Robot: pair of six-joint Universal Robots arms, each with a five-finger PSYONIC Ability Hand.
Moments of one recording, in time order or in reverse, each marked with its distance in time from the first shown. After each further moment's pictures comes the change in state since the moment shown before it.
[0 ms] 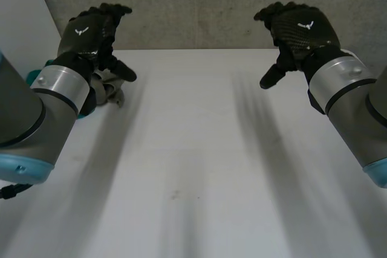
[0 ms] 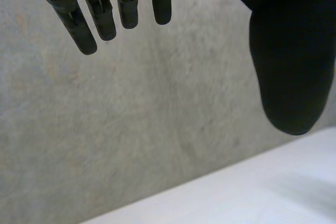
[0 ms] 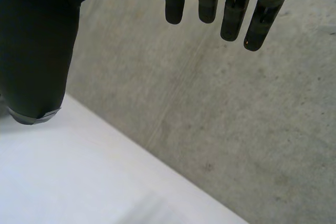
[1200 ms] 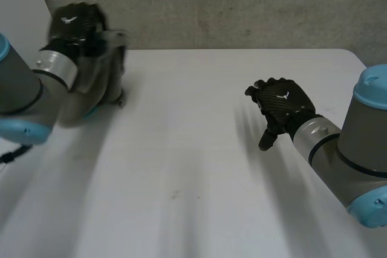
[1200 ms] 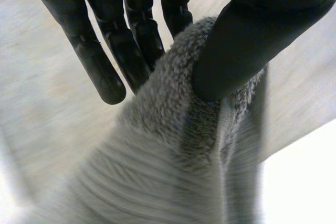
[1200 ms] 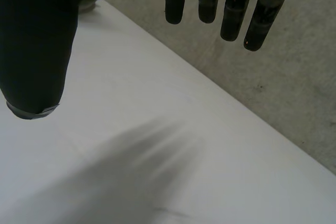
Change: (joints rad) left arm 0.142 -0.196 0.164 0.116 0.121 0.085; right arm -0.006 0.112 0.184 0.003 -0.030 -0.154; left_hand 0.906 0.991 0.979 0.995 0.901; right_hand 0.000 0.000 0.000 0.000 0.000
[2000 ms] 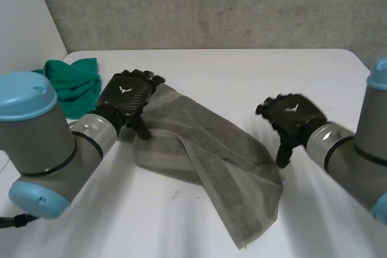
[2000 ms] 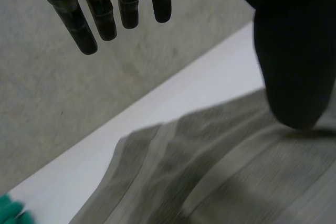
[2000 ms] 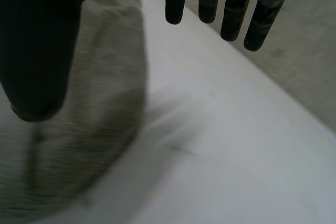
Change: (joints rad) left arm -0.187 0.068 -0.263 -0.171 -0.022 0.242; right arm -0.030 -0.033 -0.009 0.223 -0.003 -0.096; left_hand -0.926 -0.990 -0.976 -0.993 -0.901; right_hand 0.000 0.000 0.000 0.000 0.000
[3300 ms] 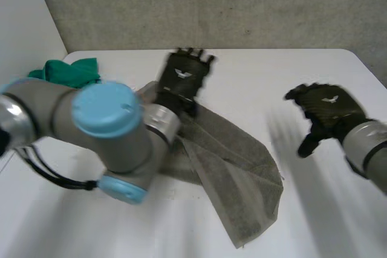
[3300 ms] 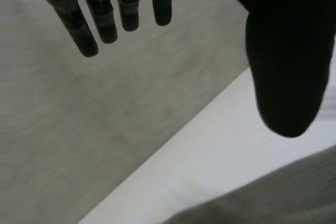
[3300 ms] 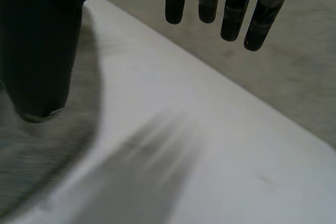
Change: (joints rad) left arm -0.242 -0.236 0.288 0.175 -0.160 0.036; right arm -0.148 -0.155 0.156 -0.105 -0.075 0.102; left_hand 0.032 0.023 0.024 0.025 0.006; right_hand 0.000 0.000 0.000 0.000 0.000
